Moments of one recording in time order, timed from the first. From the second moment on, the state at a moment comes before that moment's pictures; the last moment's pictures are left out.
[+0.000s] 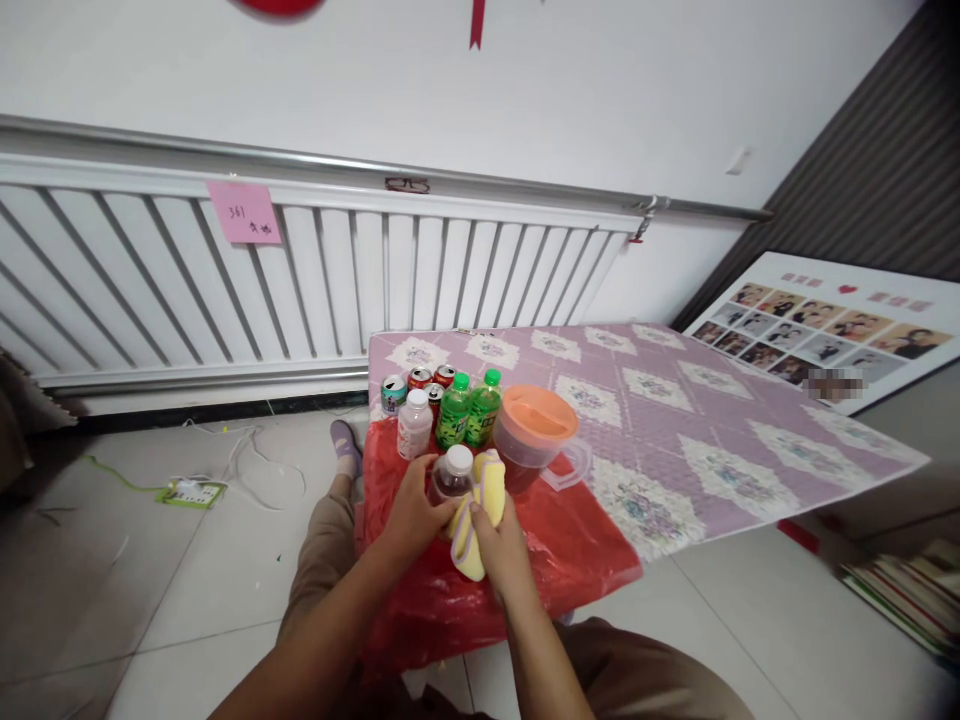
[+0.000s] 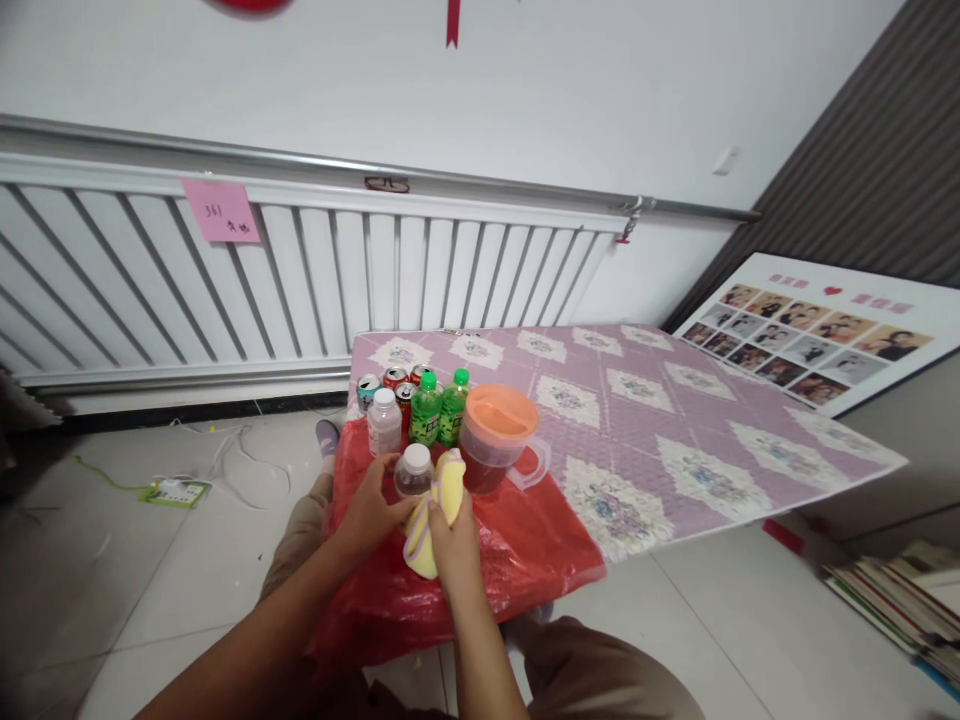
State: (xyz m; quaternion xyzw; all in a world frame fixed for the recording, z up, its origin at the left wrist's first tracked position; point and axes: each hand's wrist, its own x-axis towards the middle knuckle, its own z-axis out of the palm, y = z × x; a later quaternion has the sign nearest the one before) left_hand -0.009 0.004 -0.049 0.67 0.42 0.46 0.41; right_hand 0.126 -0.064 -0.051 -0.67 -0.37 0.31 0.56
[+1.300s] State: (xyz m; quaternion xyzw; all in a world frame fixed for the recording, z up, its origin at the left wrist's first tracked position) left_hand -0.015 0.014 -0.059 0.70 0.38 0.44 0.42; right_hand 0.114 -0.069 -0.032 -0.68 -0.36 0.26 0.58
